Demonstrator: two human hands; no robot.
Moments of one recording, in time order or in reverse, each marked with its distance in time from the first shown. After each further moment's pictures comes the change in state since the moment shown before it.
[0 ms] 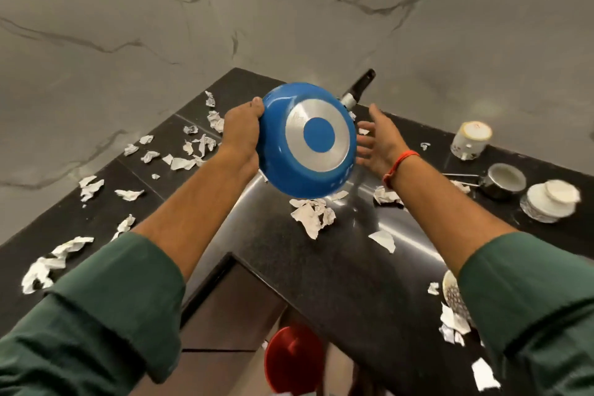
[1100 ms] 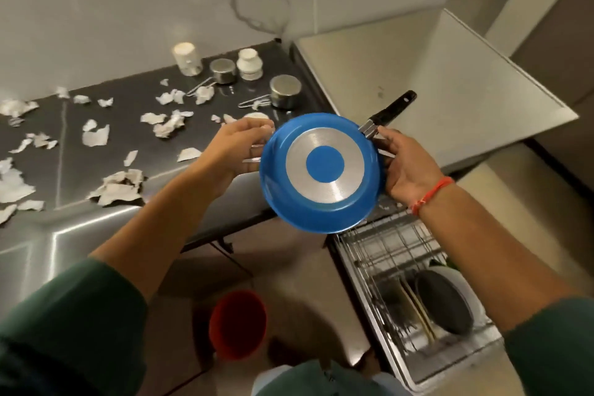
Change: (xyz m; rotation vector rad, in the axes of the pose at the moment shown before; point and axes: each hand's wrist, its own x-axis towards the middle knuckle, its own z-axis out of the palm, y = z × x) left_hand -0.257 -0.108 0.074 0.438 -1.308 -0.086; right_hand -0.422 0.216 -0.147 0.531 0.870 -0.183
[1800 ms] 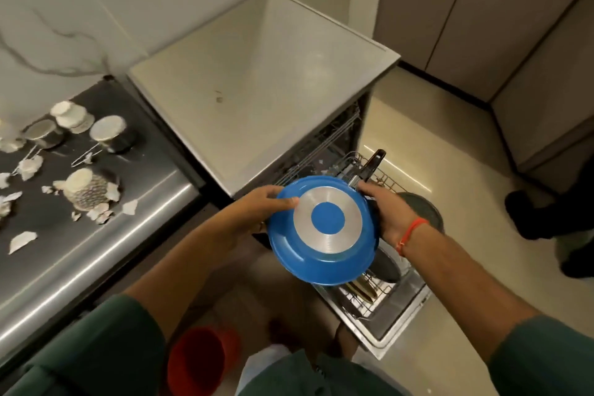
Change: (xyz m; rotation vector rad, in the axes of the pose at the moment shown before) left_hand 0.003 -0.047 0.325 0.375 -0.656 -0.264; right_hand -0.048 0.049 -0.309 0.220 0.298 0.203
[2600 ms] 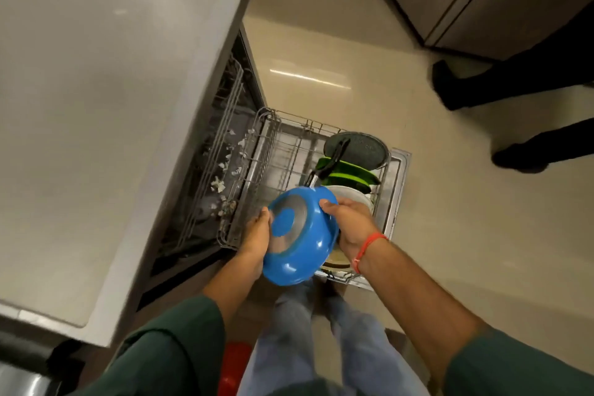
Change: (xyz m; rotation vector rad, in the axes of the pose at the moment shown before) left_hand 0.247 -0.076 0.089 -0.016 0.153 -0.405; right_hand 0.142 0.060 -0.048 0.451 0.439 0.104
